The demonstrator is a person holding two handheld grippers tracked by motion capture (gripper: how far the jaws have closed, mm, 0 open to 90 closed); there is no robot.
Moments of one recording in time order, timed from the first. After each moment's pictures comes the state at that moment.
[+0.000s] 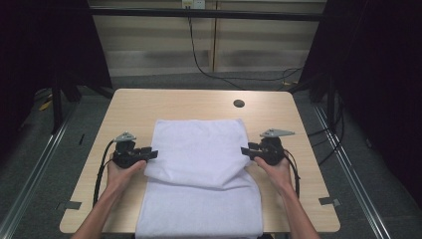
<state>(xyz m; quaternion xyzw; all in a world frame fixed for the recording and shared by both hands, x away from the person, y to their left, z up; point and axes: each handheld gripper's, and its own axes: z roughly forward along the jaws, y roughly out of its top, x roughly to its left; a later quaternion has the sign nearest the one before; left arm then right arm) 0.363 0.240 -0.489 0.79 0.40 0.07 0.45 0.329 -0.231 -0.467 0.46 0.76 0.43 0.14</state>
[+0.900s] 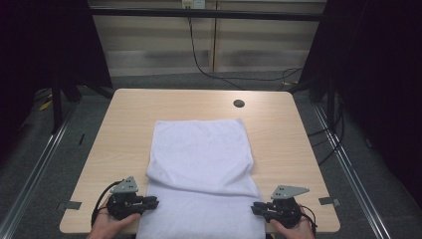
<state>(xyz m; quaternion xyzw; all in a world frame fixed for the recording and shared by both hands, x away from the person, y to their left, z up) 0.238 0.234 -0.500 0.86 0.31 -0.01 0.41 0.180 -0.238 -0.500 0.40 0.82 0.40 0.05</state>
